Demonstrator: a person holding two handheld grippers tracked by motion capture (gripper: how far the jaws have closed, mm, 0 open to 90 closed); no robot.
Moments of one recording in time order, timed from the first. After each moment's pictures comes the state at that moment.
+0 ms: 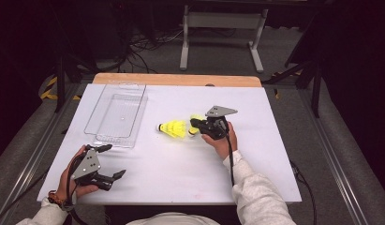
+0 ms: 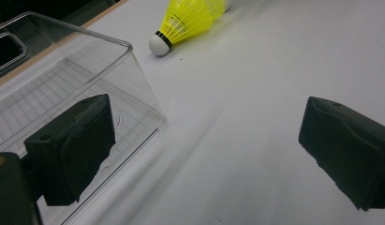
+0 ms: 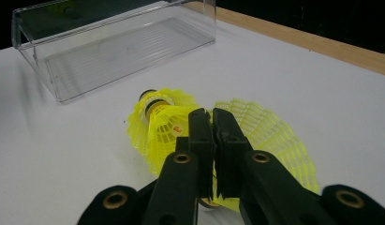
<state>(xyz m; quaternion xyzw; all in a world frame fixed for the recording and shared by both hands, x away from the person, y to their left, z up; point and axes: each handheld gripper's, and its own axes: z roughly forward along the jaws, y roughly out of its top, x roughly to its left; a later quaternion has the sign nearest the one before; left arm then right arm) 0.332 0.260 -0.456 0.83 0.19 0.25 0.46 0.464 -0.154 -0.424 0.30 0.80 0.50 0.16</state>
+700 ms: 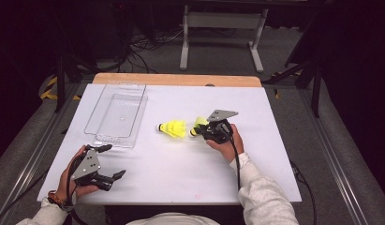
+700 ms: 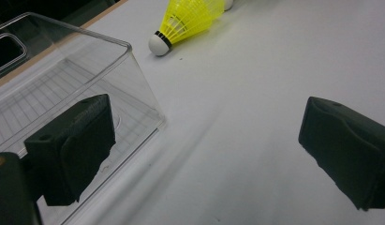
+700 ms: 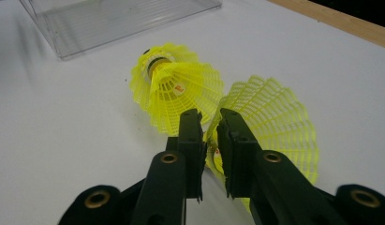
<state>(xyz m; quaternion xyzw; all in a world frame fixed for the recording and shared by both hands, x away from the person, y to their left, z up) 0.332 0.260 -0.455 0.83 0.19 0.25 0.46 0.454 -0.164 -0.427 0.28 0.84 0.44 0.16</state>
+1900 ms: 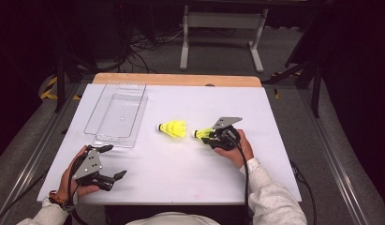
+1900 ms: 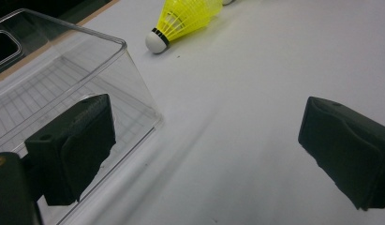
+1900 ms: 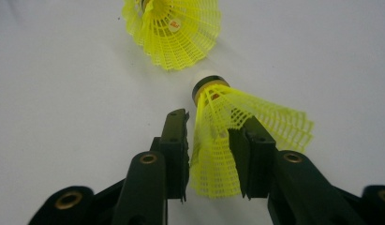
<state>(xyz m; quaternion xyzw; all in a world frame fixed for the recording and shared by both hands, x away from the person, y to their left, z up) 0.333 0.257 -0.457 0.83 0.19 0.25 0.46 0.442 -0.187 -0.438 0.28 0.86 0.39 0.15</state>
